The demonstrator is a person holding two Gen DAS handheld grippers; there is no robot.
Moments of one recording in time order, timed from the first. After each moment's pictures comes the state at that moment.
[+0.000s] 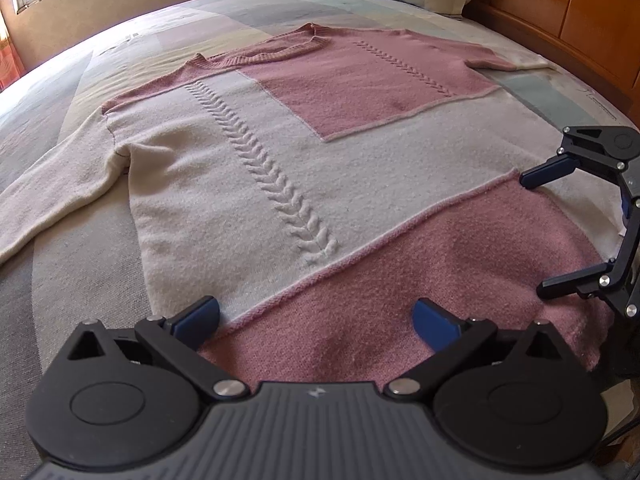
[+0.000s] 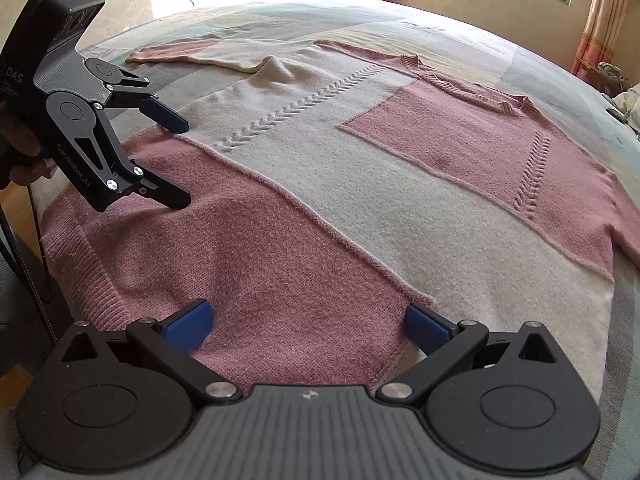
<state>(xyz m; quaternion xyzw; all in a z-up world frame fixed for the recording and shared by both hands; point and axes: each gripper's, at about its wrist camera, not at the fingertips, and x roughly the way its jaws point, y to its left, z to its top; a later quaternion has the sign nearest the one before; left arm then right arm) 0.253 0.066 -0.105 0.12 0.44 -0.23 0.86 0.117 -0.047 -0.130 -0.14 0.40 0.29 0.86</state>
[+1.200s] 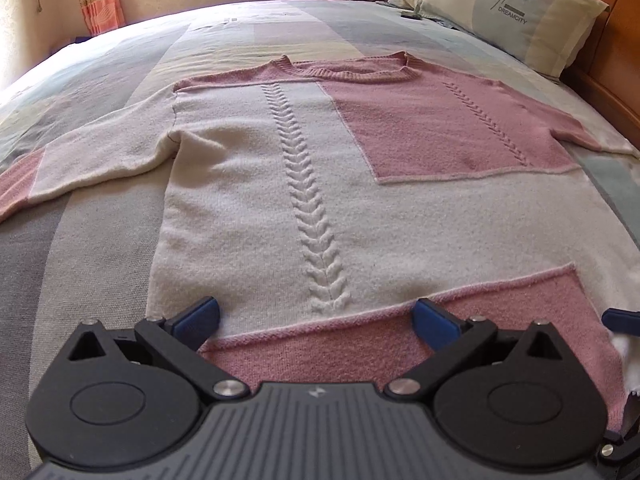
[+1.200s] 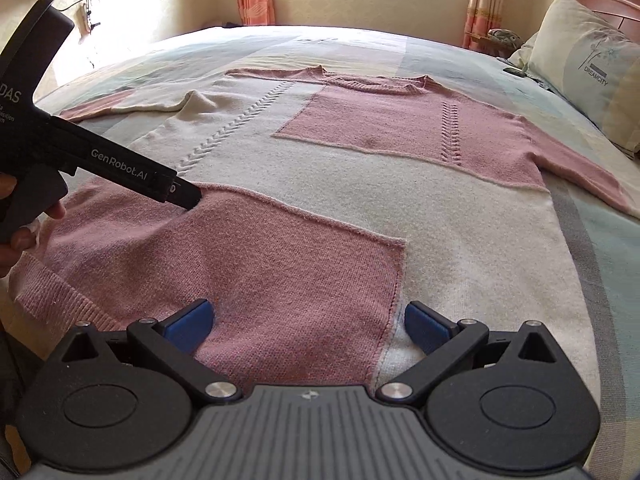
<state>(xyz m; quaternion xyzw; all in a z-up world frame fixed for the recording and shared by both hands) 0.265 0.043 -0.106 0.03 0.42 -0.09 0.90 0.072 -0.039 -0.137 -0.05 0.38 0.14 0.91</state>
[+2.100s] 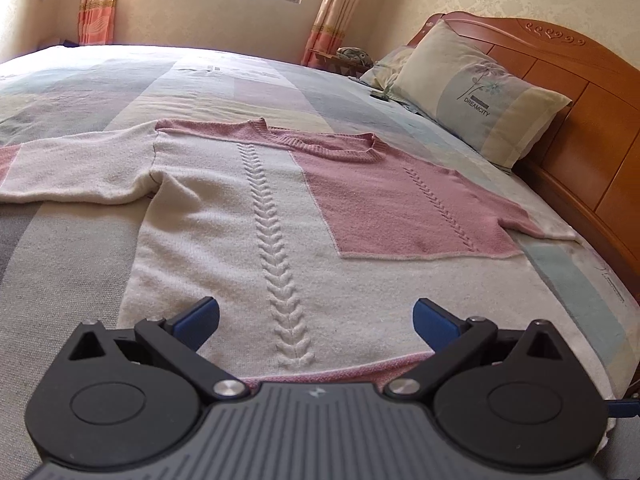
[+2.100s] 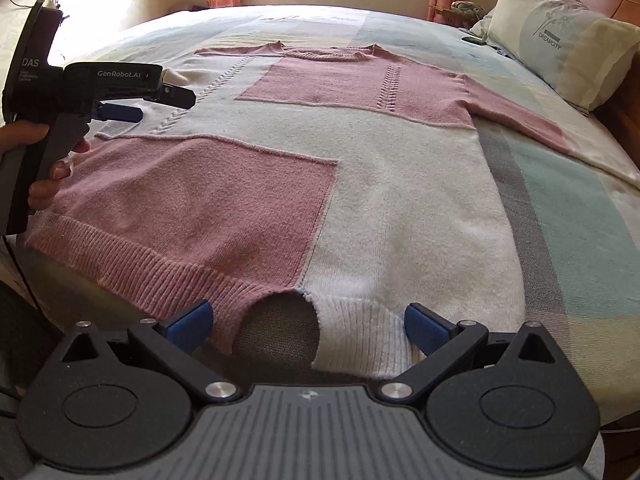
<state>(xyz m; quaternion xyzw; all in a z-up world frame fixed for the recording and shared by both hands) 0.259 0.065 -0.097 -0.09 0.33 -0.15 0.93 0.017 -0.072 -0.123 -0.03 0.41 0.10 0.91</state>
